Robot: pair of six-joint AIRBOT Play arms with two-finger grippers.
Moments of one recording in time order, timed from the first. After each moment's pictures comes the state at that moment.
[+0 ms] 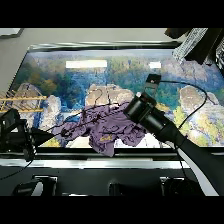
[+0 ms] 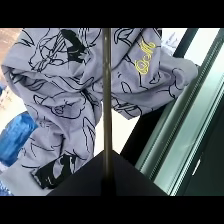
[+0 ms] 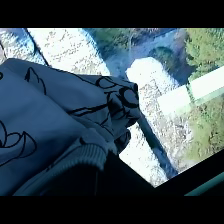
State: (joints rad) left arm 0.17 -0.52 0.82 0.84 -1.51 -0.39; right arm 0.75 -1.30 1.30 -2.18 1.51 2.74
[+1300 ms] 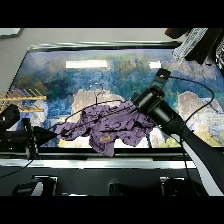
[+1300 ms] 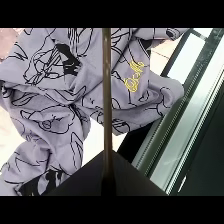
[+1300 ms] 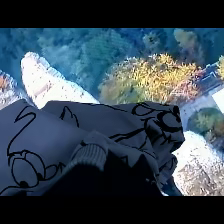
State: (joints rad) left arm 0.17 -0.55 0.81 0.77 -1.51 -0.42; right arm 0.64 -1.30 1.30 -2.12 1.30 2.84
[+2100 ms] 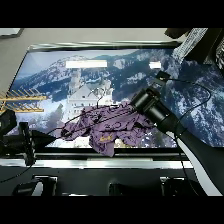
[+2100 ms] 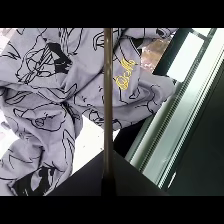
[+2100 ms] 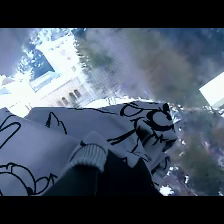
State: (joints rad) left arm 0.17 -0.49 0.81 0.77 -1.55 -0.46; right arm 0.64 -1.34 1.30 -2.14 1.33 2.91
